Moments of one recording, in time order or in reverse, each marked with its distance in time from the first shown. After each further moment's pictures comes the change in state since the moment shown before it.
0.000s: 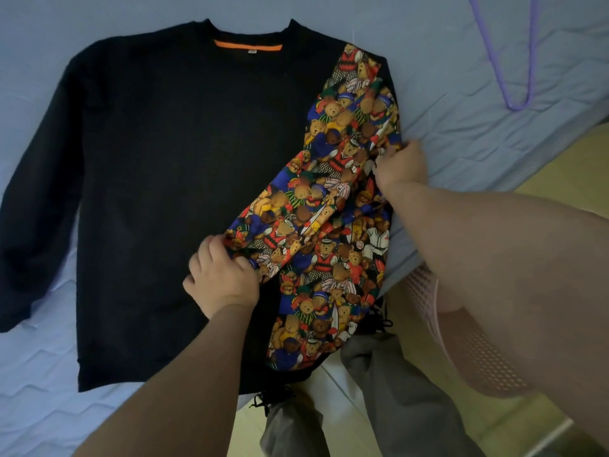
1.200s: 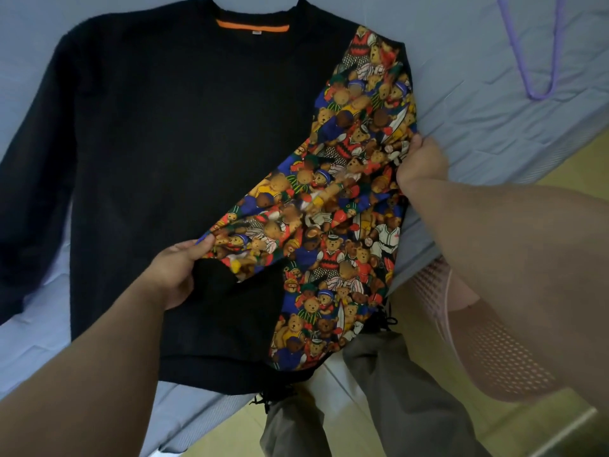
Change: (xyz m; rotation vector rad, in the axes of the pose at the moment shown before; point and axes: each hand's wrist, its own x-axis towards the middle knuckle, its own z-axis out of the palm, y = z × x) left_hand 0.077 -0.055 -0.038 -0.955 -0.766 -0.545; right_hand 0.019 0.024 0.008 -0.076 0.008 -0.048
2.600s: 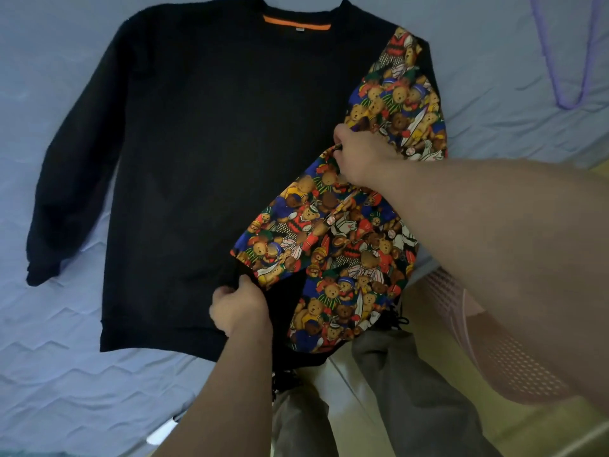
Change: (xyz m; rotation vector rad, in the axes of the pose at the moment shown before) left_hand -0.033 -0.102 0.060 -0.081 0.886 -0.031; right_hand -0.082 -0.096 0.024 -0.500 -0.386 -0.735
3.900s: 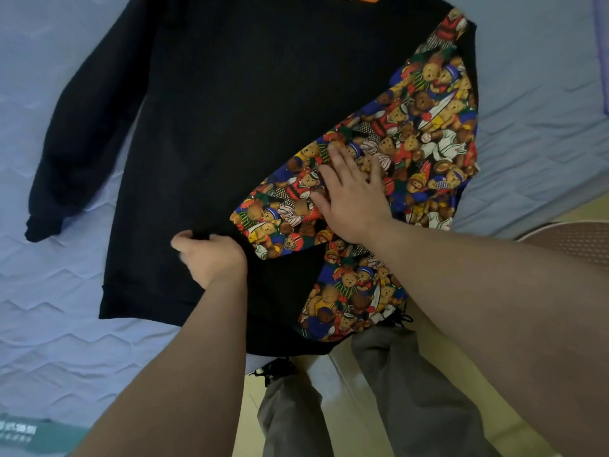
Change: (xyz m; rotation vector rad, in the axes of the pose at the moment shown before) left_hand 0.060 0.034 -0.015 0.038 0.075 0.228; right_hand -0.064 -0.047 0.087 -0.279 0.039 -0.239
